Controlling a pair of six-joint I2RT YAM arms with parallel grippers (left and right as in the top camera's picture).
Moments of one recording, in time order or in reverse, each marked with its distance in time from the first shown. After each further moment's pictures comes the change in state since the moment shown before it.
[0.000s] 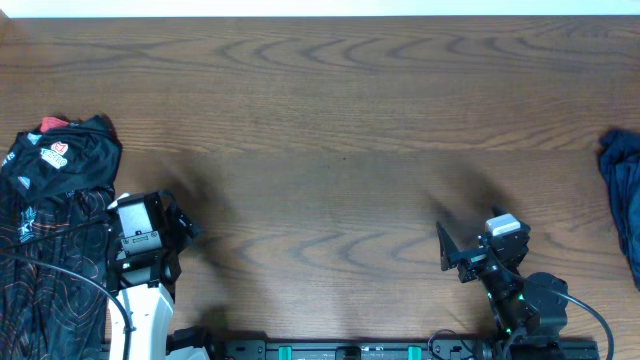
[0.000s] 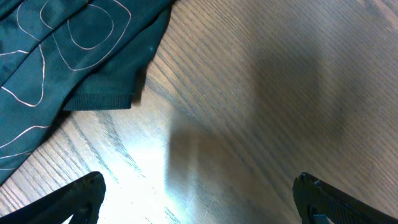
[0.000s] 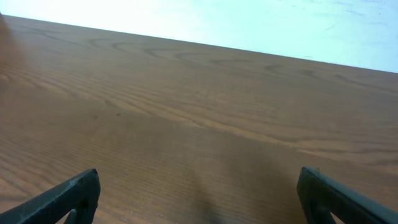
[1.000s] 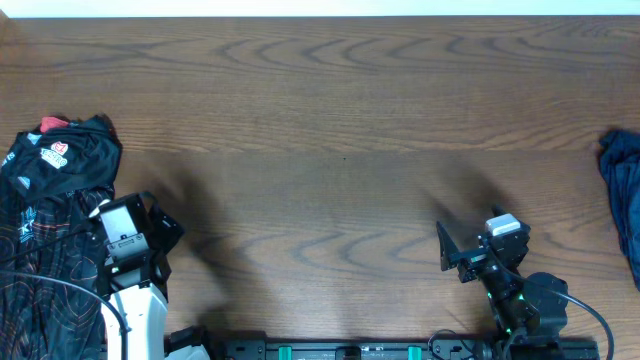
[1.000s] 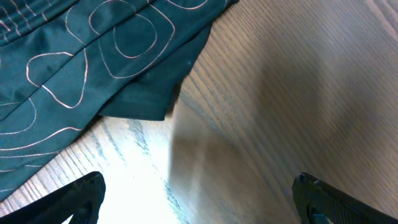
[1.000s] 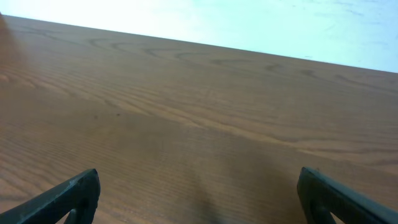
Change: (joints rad) left arm 0.119 0.000 0.000 0.022 0.000 -0.003; right arm 0.000 0.000 0.000 0.000 0.000 0.000
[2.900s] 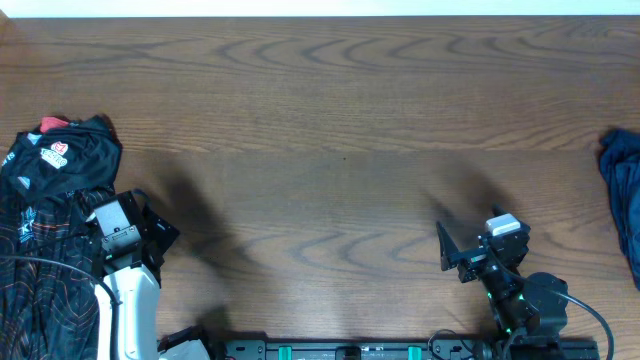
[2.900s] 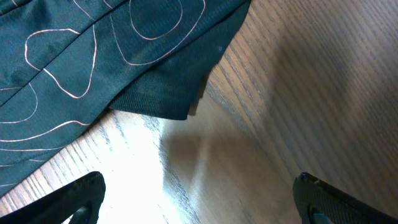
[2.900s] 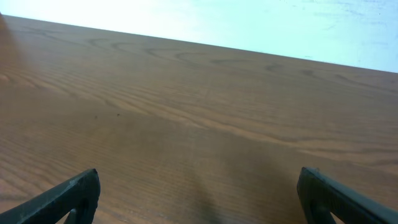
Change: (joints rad) left arm 0.063 0.147 0.000 0.048 0.000 0.000; right arm 0.000 0.000 0.000 0.000 0.000 0.000
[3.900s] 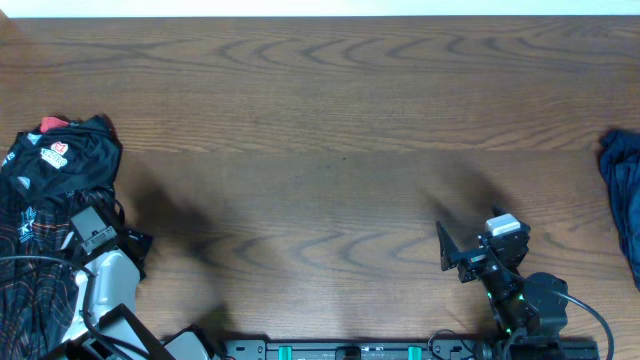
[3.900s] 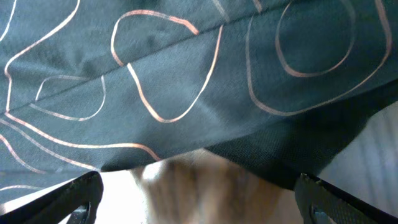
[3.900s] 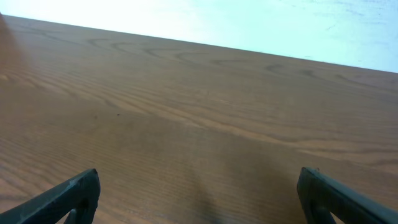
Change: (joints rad) left arm 0.192 0.232 0.000 0.140 -0.072 -0.131; right arm 0.000 0.000 0.000 0.000 0.000 0.000
